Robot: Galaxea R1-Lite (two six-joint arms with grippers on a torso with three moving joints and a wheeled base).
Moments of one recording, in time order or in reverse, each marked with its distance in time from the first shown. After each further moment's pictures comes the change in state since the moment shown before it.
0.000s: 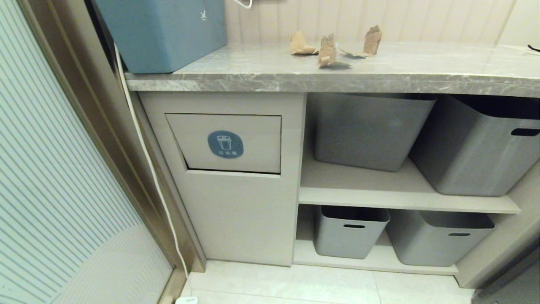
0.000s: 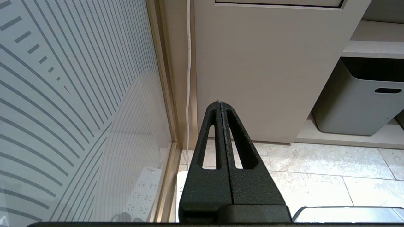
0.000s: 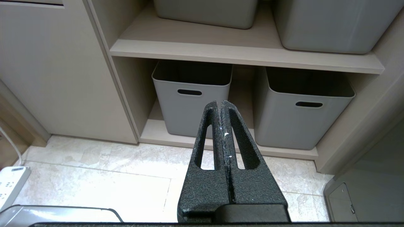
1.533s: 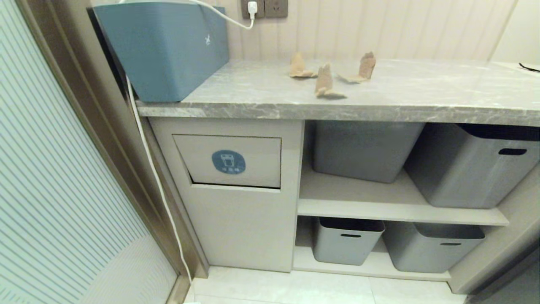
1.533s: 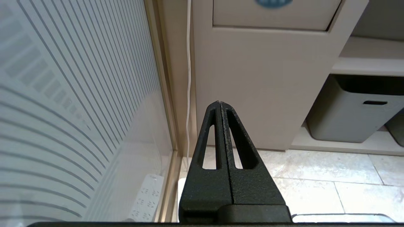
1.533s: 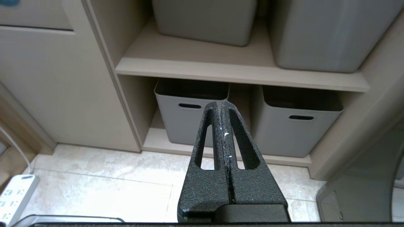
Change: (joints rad) left arm 0.000 0.000 0.000 0.000 -0.001 0.003; right arm 0.000 0.000 0.000 -0.001 0.000 0.001
